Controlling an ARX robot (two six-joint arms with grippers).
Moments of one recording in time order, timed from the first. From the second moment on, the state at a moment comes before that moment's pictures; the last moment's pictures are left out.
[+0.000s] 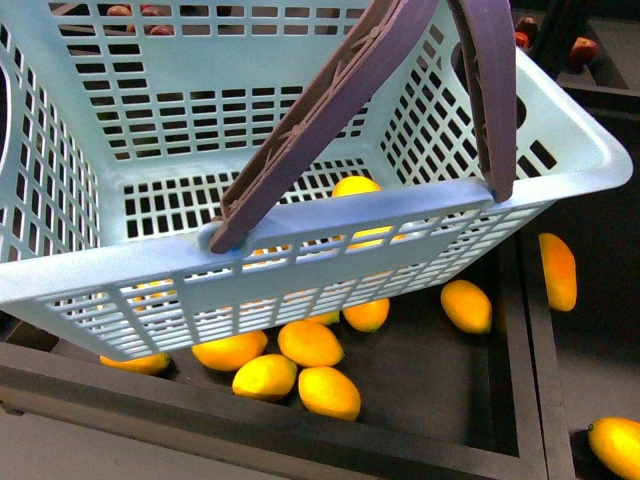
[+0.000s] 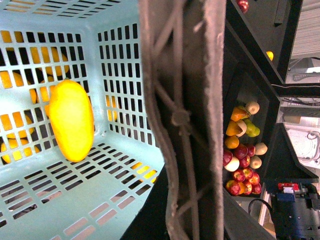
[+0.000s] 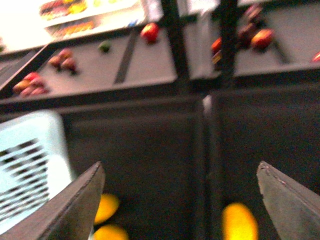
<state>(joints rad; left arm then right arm) -0.40 1.71 1.47 -0.43 0.27 -0.87 -0.05 1.56 0.64 0.76 -0.05 0.18</state>
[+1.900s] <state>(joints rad) -0.41 1.71 1.47 -0.43 0.28 -0.87 0.00 0.35 0.01 0.35 0.00 0.00</state>
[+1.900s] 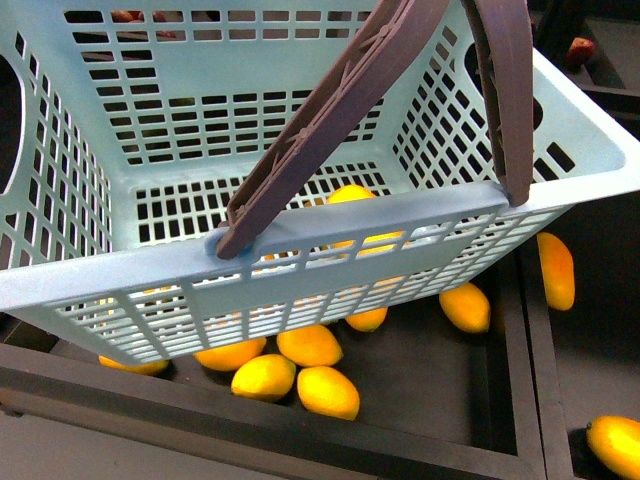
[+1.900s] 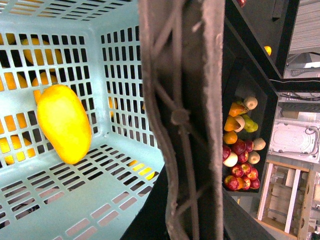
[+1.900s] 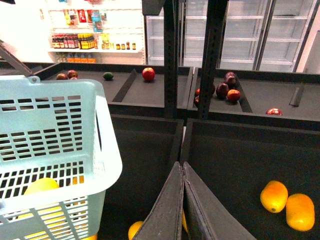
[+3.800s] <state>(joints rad) -0.41 1.71 1.47 -0.43 0.28 -0.87 0.00 0.00 0.01 0.00 0.00 0.00</state>
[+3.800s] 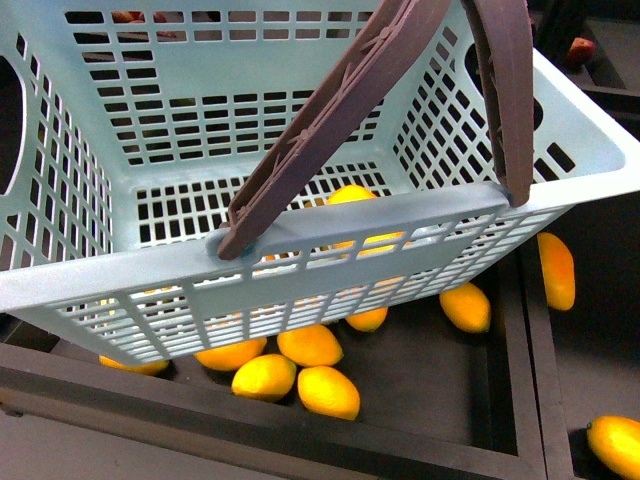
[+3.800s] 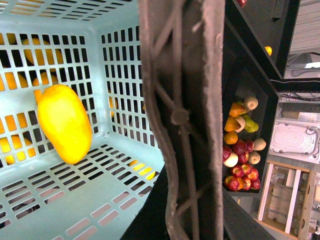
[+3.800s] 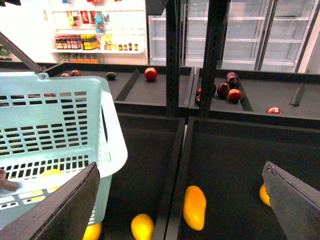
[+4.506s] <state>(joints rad) -0.41 1.71 1.47 -0.43 0.27 -0.86 0.00 0.00 0.01 0.00 0.00 0.00</state>
